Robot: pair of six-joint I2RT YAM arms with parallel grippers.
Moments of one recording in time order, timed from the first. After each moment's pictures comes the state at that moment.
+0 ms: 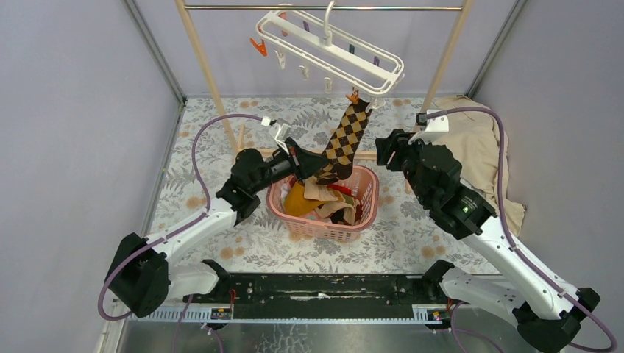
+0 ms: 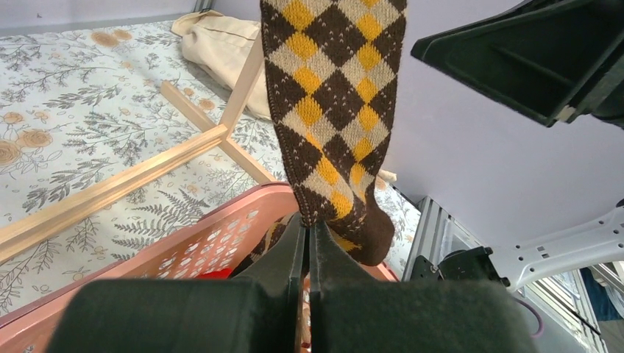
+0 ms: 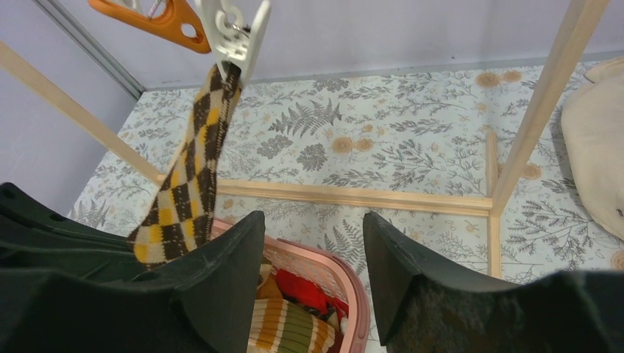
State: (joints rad) left arm -0.62 1.20 0.74 0.56 0.41 -0.56; right arm 0.72 0.89 1.03 -0.30 0.48 0.35
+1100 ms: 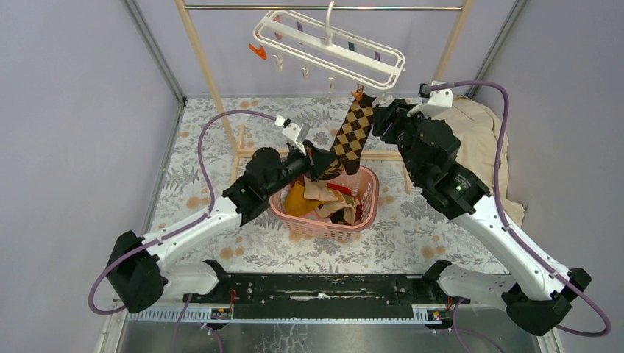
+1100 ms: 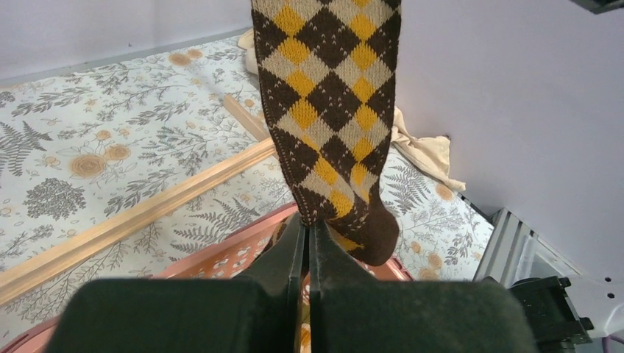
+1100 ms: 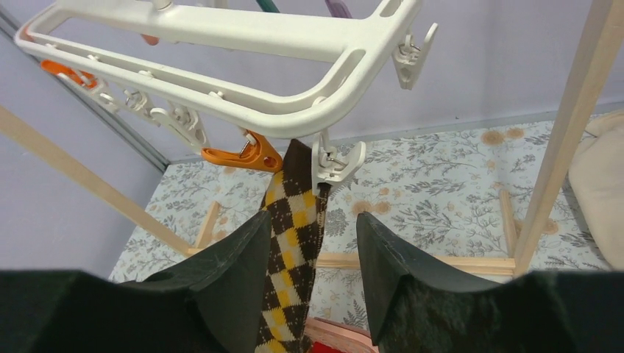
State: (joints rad) left arm -0.77 1.22 0.87 0.36 0.11 -0.37; right arm 0.72 1.05 1.26 -0.23 0.54 0.35
